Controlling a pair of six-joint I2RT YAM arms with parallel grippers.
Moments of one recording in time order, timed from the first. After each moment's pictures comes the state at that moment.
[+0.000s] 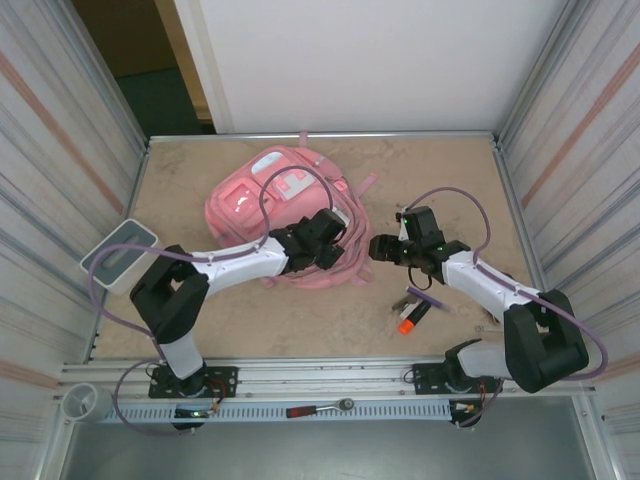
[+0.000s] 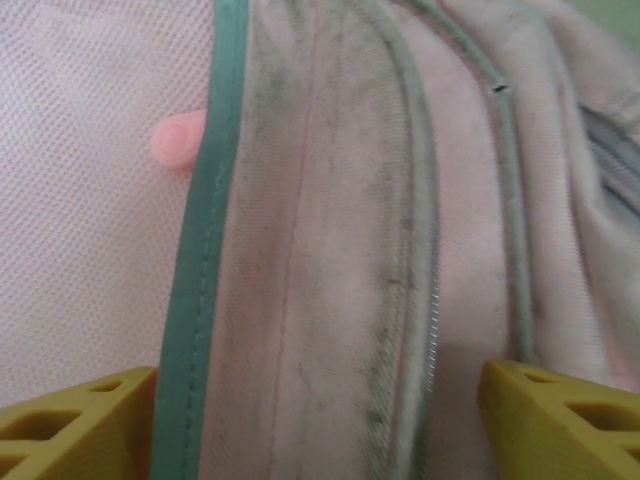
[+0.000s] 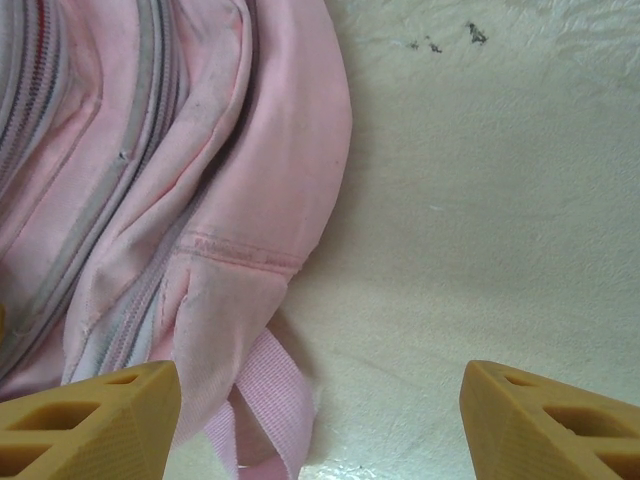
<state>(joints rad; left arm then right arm) -0.88 1.75 1.17 -0.34 -0.41 0.03 0.39 1.31 0.69 -0.27 -0.13 0.48</state>
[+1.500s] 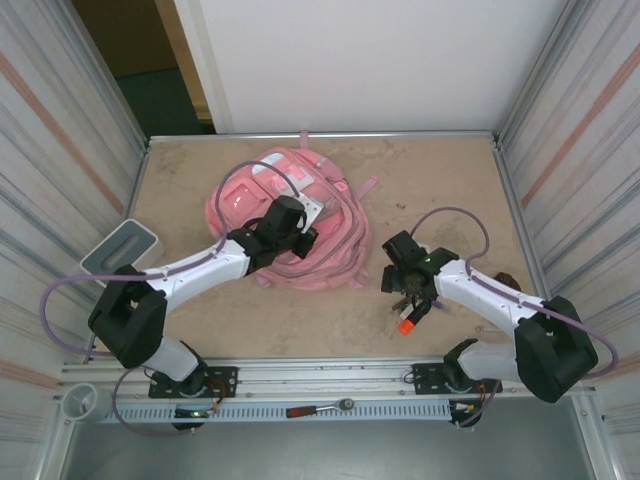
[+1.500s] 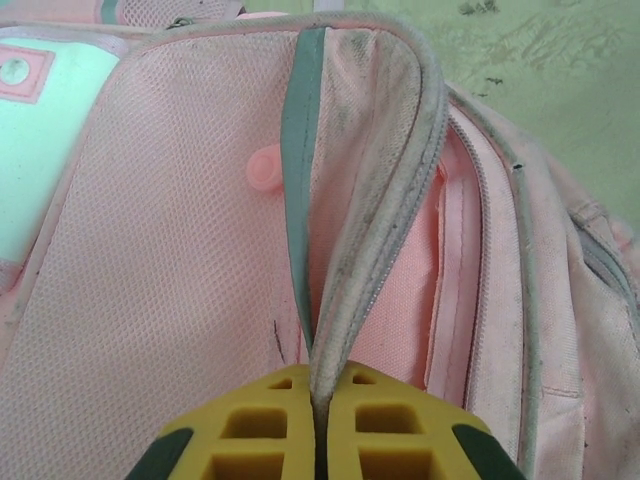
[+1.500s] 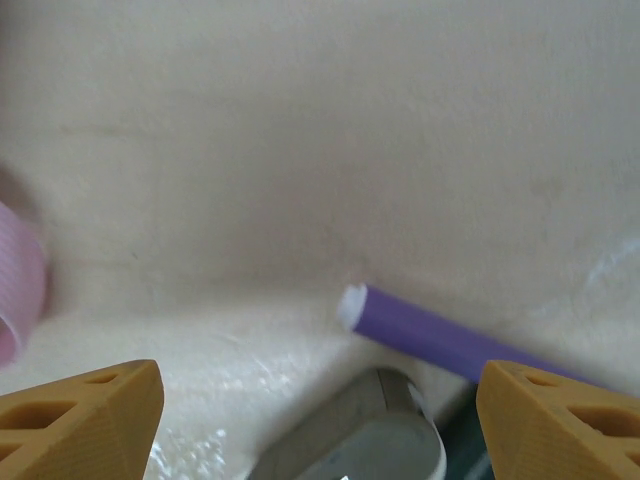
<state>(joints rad) -0.72 1.51 0.99 -0.18 -0.12 0.02 0.60 1.25 0.70 -0.76 0.23 0.76</state>
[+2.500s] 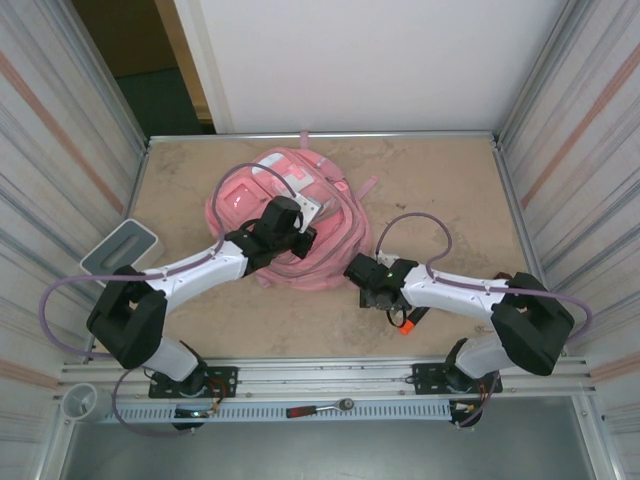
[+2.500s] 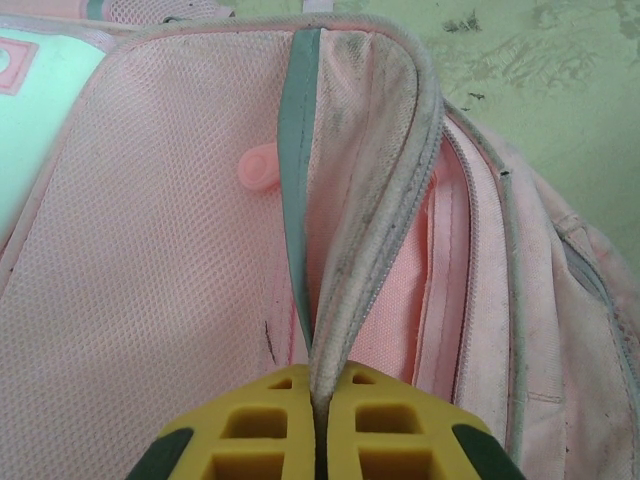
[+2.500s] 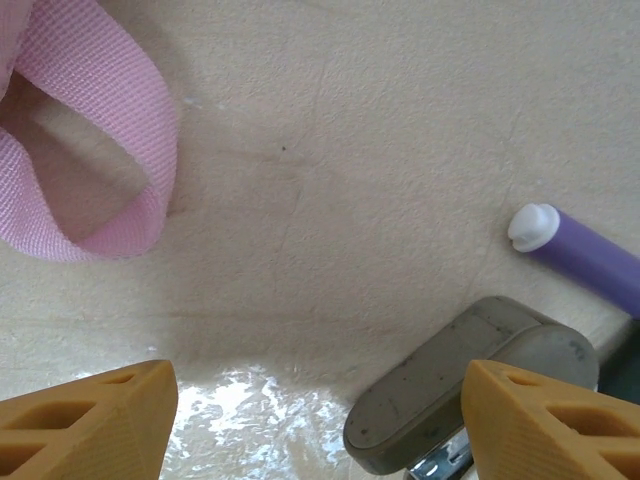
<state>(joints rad) -0.71 1.50 0.96 -0.14 -0.07 0.00 0.92 1.41 0.76 -0.76 0.36 0.94</state>
